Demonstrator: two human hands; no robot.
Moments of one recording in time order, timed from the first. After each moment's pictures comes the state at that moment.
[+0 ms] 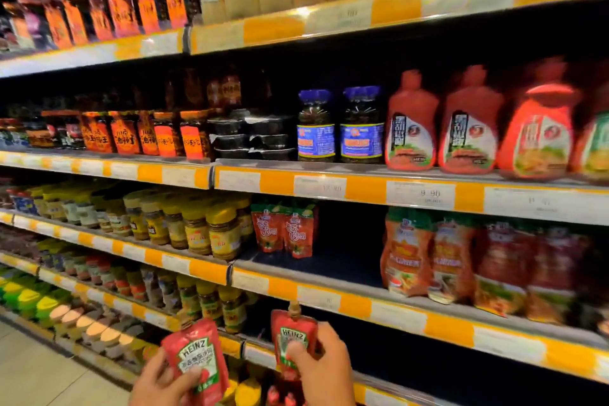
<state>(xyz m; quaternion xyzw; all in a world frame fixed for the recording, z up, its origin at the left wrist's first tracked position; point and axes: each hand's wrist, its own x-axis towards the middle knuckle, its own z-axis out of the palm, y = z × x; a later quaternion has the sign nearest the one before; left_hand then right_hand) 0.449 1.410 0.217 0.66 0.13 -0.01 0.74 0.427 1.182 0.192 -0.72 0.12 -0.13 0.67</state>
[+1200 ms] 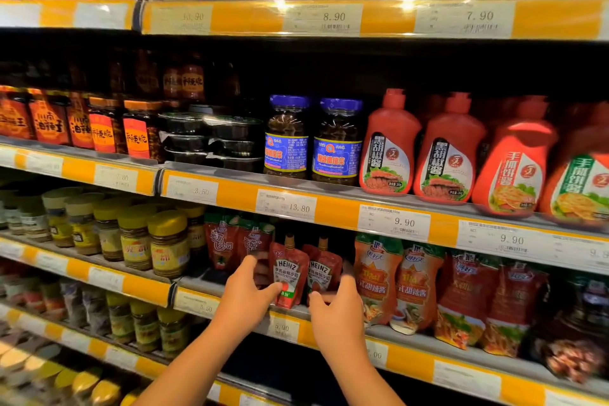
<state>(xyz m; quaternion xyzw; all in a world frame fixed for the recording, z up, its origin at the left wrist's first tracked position) 0.578 1.224 0.263 0.84 -0.16 0.06 0.52 0.482 1.079 0.271 -0.82 0.23 -0.23 0.47</state>
